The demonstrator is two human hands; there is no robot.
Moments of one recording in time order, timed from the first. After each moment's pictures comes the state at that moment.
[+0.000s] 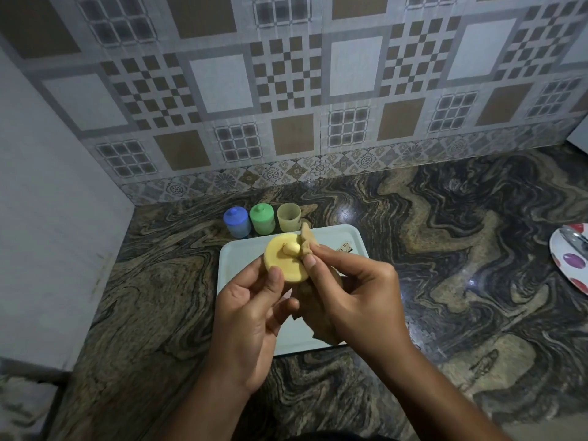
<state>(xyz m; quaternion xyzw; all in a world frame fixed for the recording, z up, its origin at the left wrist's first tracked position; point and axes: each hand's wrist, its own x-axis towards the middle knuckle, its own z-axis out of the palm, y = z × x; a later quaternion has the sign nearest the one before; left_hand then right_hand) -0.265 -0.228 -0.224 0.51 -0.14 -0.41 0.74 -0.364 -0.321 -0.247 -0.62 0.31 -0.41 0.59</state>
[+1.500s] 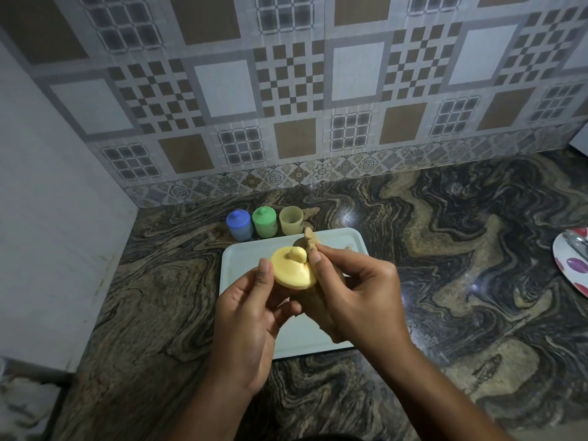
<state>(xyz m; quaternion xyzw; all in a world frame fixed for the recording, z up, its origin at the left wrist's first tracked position) -0.262 -0.229 -0.231 0.52 -0.11 -0.39 0.75 -0.362 -0.323 -0.239 -0.62 0.33 -0.40 0.59</state>
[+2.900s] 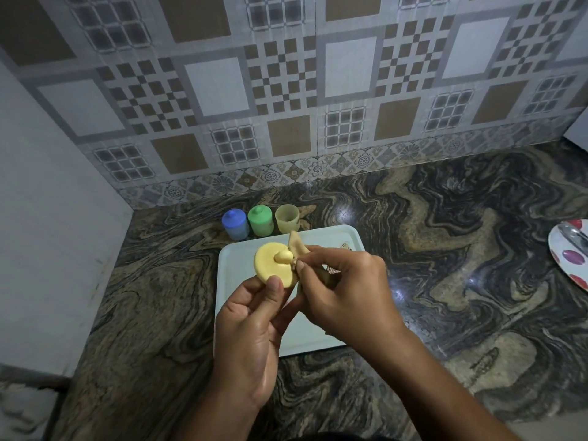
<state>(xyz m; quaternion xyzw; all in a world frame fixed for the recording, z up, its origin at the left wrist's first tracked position) -0.270 -0.230 -0.245 0.51 -0.07 -0.37 0.77 -0.357 -0.329 -0.242 -0.75 0.33 -0.35 0.45</state>
